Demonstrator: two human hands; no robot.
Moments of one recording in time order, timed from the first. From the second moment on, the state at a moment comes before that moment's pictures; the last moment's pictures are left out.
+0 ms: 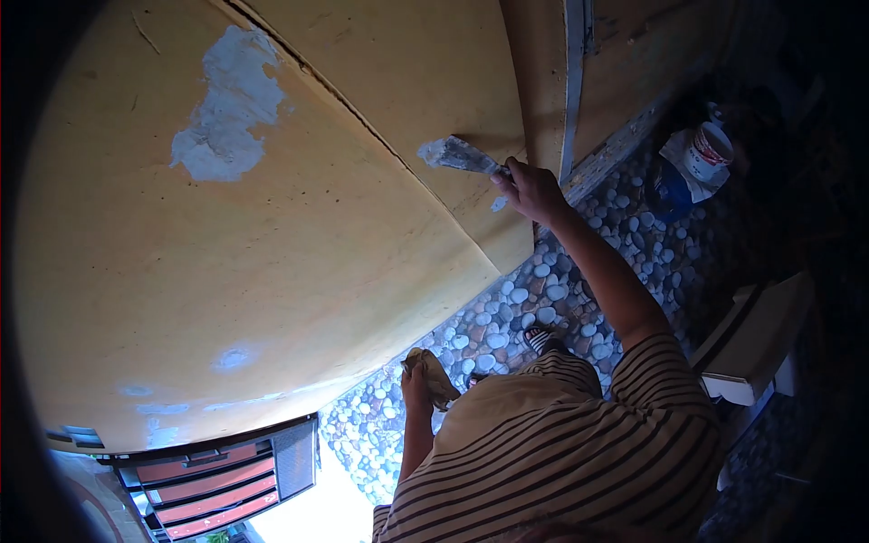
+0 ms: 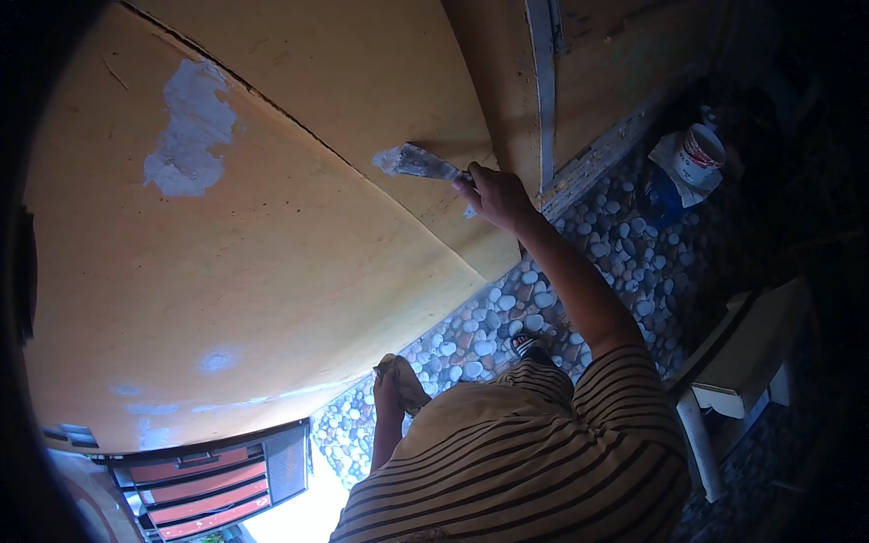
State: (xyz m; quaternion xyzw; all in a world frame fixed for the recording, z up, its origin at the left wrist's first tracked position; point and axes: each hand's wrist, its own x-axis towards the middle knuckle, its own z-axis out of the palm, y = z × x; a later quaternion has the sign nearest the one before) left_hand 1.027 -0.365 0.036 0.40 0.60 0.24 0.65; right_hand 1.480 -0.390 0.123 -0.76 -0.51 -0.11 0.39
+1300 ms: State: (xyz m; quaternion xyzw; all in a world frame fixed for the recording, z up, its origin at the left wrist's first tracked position) left_hand 1.020 -0.361 0.022 0.40 0.61 0.22 0.65; right_hand 1.350 -0.430 0.154 -0.64 -0.32 0.21 0.66
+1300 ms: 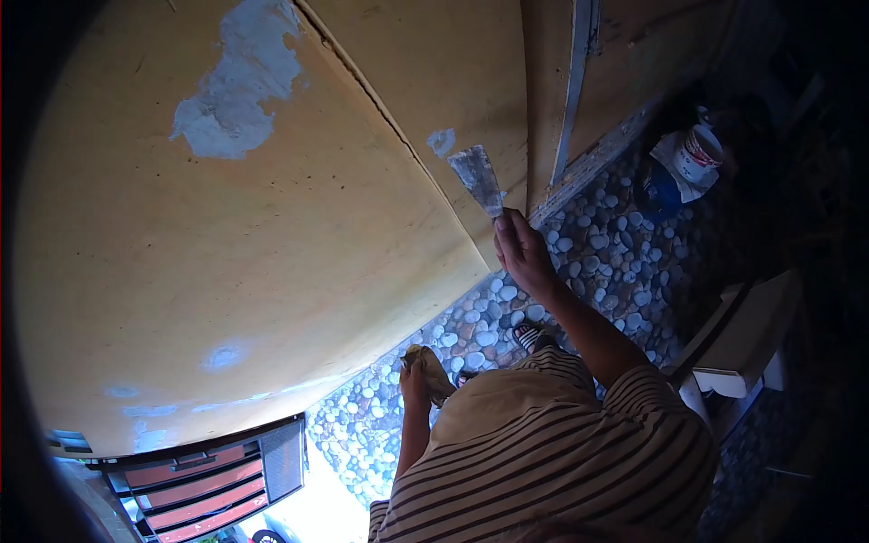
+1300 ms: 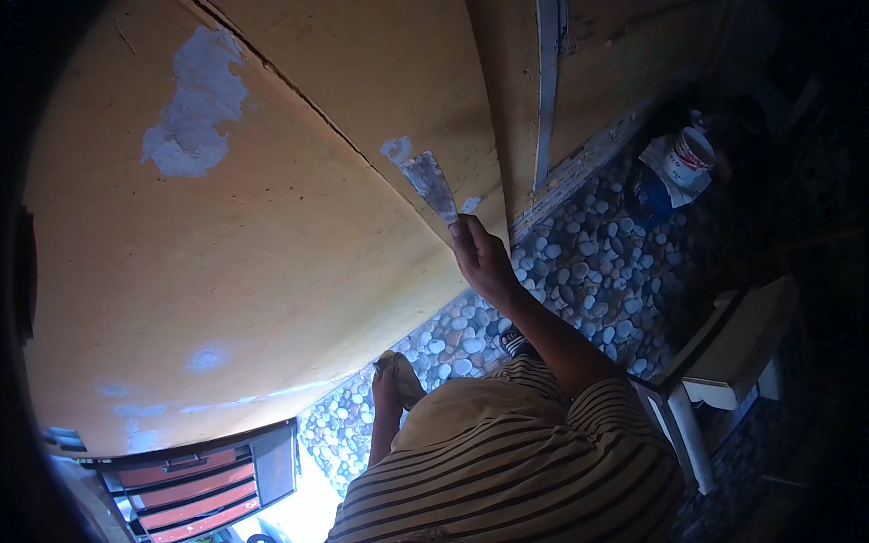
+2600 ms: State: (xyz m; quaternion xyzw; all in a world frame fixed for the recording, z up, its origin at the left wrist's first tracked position) left_hand 0.936 -0.292 0.007 0.42 0.60 0.21 0.65; right_hand 1.292 -0.304 0.122 -0.72 -0.29 -0.15 0.62
